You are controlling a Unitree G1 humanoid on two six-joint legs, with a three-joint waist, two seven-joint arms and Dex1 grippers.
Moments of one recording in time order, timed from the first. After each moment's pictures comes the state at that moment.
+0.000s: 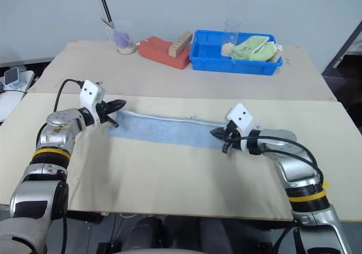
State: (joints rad) left arm -0.75 0.57 0.06 0.74 -0.19 0.07 -0.95; right arm -0.38 -0.65 0.09 -0.14 0.29 0.57 0.83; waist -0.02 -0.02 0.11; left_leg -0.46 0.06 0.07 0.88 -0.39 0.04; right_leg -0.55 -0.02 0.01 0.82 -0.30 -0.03
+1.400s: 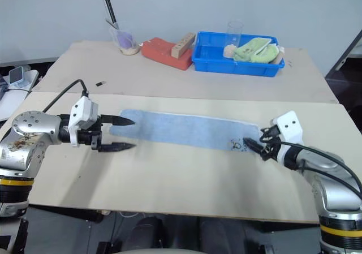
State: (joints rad) left arm -0.42 0.85 0.00 -0.14 -0.45 0.39 -1.36; right arm -0.08 -0.69 -0.25 -0.33 0.37 0.78 0.61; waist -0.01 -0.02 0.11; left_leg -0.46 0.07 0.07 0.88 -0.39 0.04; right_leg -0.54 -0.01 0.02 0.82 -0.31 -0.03
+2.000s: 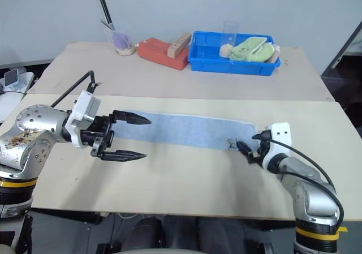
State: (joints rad) left arm -0.47 0.80 0.00 -0.27 -0.61 0.47 -1.35; right arm -0.11 -0.46 -0.32 -0.32 0.42 0.92 0.35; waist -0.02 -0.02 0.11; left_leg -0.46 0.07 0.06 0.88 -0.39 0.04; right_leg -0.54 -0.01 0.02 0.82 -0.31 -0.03
